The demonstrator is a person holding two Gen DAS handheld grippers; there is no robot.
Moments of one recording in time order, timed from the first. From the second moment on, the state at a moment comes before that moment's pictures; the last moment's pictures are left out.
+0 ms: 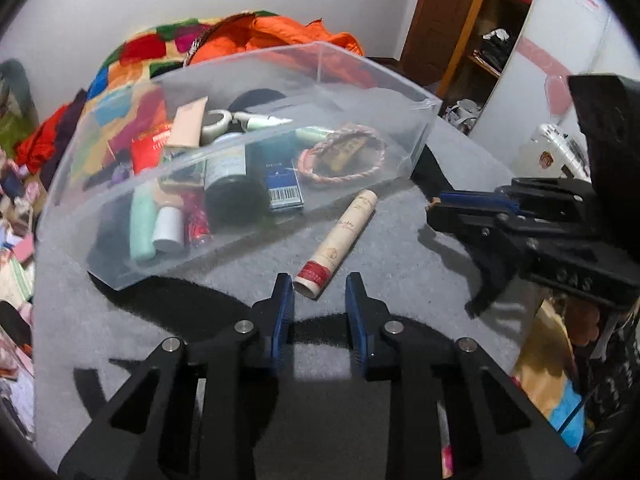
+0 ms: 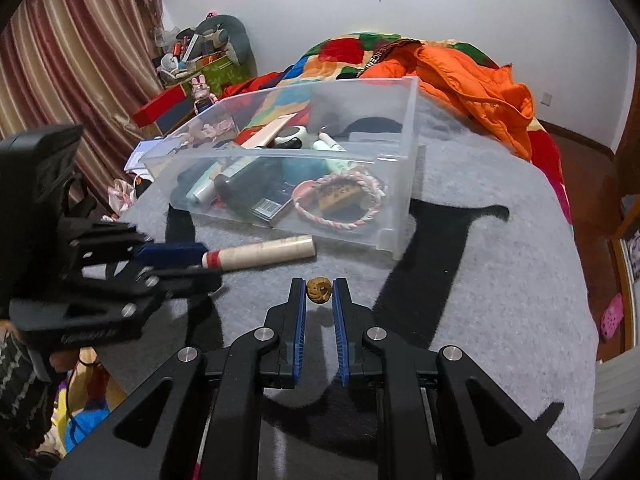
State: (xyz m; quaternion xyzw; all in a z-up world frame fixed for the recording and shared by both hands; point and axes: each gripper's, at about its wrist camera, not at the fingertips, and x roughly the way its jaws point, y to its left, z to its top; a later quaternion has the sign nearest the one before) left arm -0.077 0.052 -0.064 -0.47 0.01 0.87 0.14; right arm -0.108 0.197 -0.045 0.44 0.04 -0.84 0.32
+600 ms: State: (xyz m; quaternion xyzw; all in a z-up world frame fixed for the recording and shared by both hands) left arm -0.115 0.070 -0.076 -0.49 0.03 0.86 0.16; right arm -0.104 0.197 -0.041 0.43 0.03 -0.84 0.32
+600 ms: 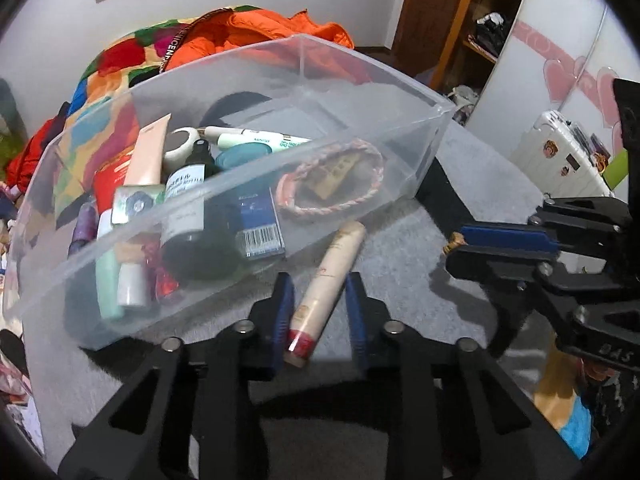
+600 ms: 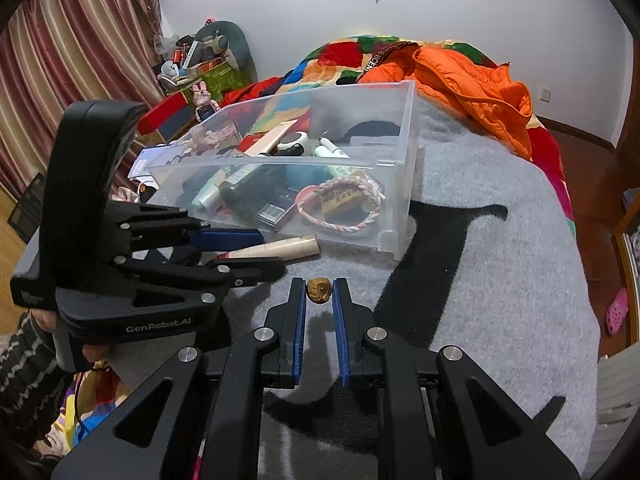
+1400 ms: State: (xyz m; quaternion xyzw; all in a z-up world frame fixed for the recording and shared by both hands) left arm -0.059 0.039 -0.015 -0.39 -0.03 0.92 0.10; right arm -0.099 0.182 0.009 0.37 0.02 -0.86 0.34
